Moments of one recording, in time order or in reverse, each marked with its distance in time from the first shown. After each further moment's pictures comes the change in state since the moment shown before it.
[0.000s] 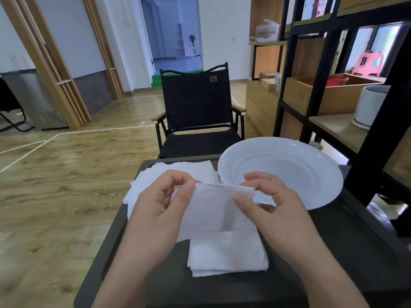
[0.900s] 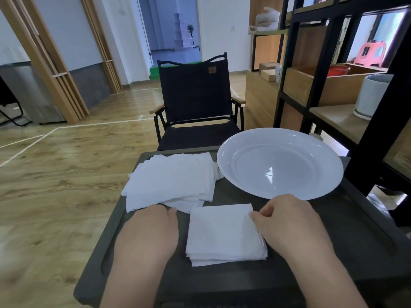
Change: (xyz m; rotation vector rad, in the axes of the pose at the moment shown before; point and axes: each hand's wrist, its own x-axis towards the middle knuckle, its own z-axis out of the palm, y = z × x) left_hand 0.000 -0.037 0.001 1.029 -0.070 -0.449; right_hand -0.004 0.009 -0.003 -0.760 -0.001 0.360
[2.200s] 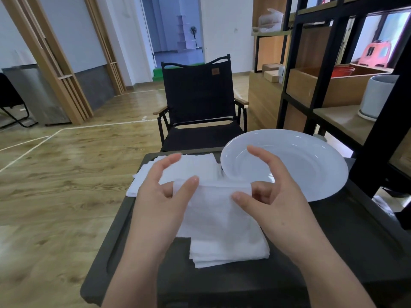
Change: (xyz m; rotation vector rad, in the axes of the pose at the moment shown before) left_hand -0.011 0.017 -0.023 -1.094 0.070 0.217; right_hand -0.008 -0.017 -0.006 0.807 -0.077 -0.370
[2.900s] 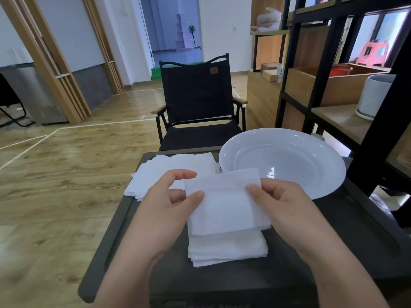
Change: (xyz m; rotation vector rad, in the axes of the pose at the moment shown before) left_hand 0.000 -0.002 -0.005 0.163 -0.197 -0.051; right_hand 0.003 0.010 -0.016 -0.077 -0.084 0.205
